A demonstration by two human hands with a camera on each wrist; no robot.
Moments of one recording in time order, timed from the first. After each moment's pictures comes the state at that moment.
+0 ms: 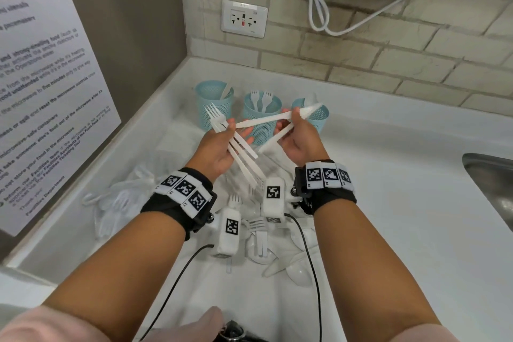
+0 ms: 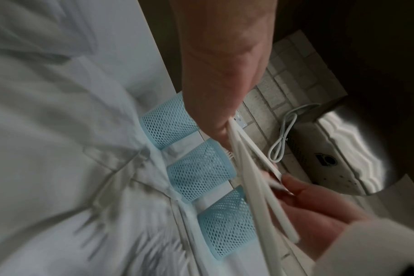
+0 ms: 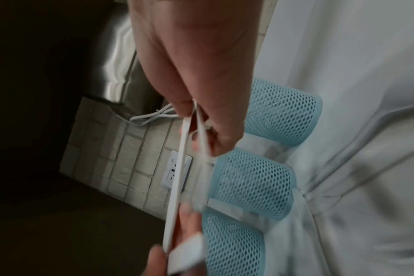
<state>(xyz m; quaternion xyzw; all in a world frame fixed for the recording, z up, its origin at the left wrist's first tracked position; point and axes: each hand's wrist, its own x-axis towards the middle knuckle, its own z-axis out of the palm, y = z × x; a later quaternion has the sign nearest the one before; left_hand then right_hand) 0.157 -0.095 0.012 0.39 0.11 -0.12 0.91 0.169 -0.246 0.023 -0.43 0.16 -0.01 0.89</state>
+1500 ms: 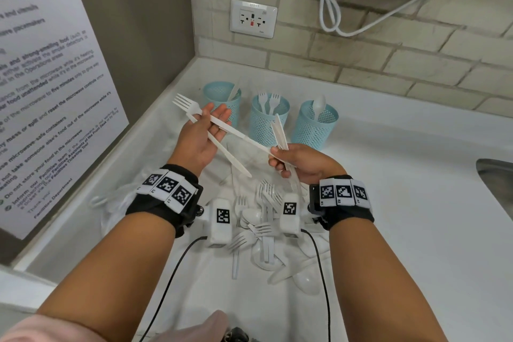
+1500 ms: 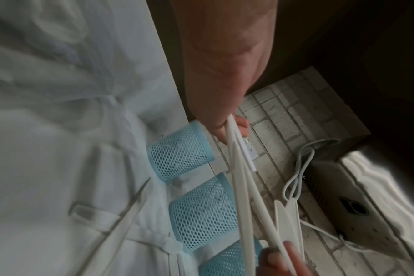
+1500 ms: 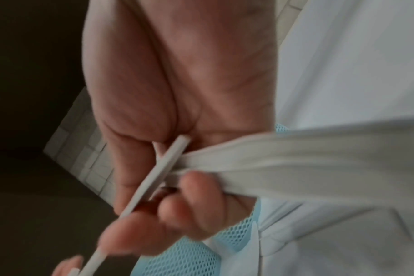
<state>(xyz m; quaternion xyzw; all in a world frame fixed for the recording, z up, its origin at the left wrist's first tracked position) 0.174 -0.051 0.017 0.35 0.09 -0.02 0.93 0.148 -0.260 0.004 -0.70 0.01 0.25 0.67</state>
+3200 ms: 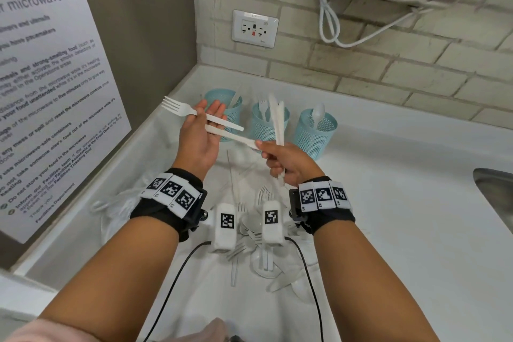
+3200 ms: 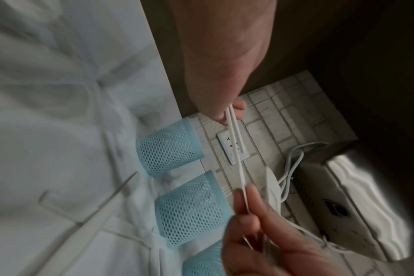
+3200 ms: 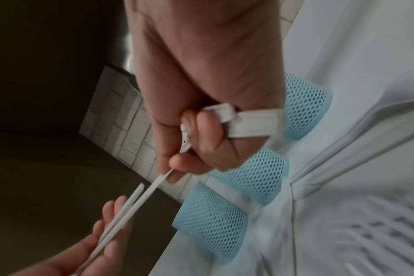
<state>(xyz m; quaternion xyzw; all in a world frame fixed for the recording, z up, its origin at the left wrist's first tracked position) 0.177 -0.054 0.023 0.32 0.06 0.04 0.95 0.159 -0.225 0.013 -0.66 0.12 0.16 0.72</state>
